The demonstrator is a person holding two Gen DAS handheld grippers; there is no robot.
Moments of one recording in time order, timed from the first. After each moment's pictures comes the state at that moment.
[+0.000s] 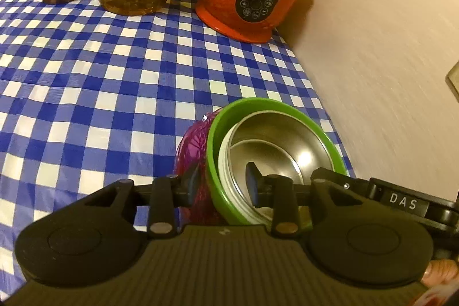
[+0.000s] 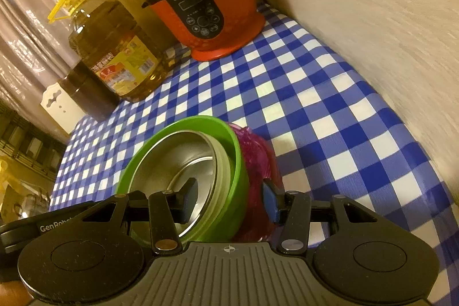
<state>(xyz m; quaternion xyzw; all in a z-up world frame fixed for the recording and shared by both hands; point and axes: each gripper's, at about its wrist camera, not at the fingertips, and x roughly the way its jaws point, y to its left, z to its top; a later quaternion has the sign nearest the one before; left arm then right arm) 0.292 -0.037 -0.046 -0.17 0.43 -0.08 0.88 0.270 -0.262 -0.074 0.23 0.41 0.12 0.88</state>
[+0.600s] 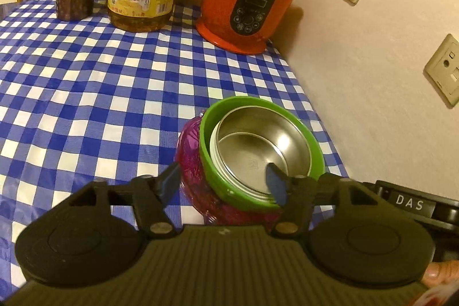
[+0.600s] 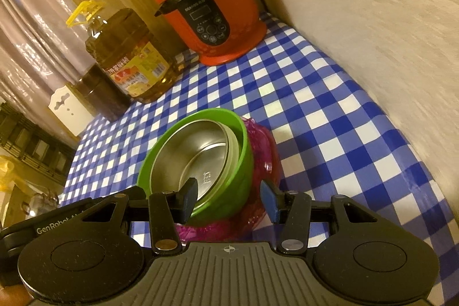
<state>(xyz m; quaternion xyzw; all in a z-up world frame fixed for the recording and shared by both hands) 0.245 -0.045 -0.019 -0.16 0.40 -0.07 0.90 0.225 -0.267 -0.048 0.23 0.39 0.12 0.88</state>
